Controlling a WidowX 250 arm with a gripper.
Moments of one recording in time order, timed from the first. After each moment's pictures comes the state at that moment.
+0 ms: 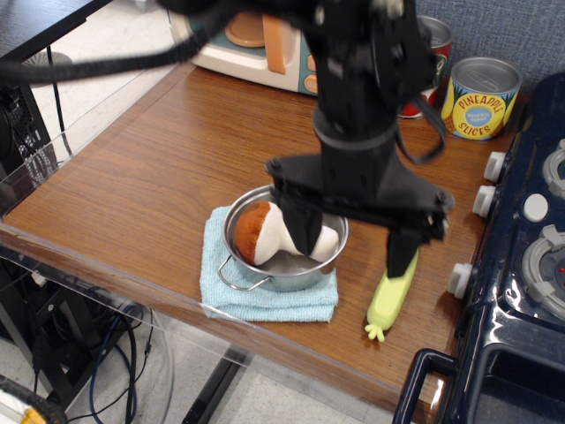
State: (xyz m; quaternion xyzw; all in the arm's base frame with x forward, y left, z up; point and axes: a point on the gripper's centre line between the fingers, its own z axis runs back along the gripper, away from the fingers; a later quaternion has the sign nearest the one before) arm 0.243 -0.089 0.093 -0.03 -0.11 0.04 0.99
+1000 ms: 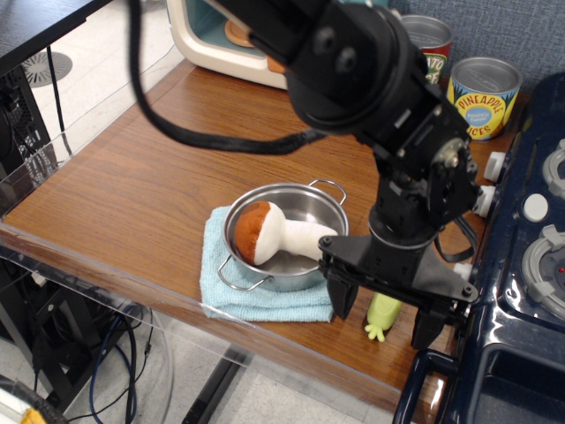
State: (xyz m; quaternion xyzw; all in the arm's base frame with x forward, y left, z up) arm 0.261 -0.110 0.017 0.00 -0.08 0.01 1.00
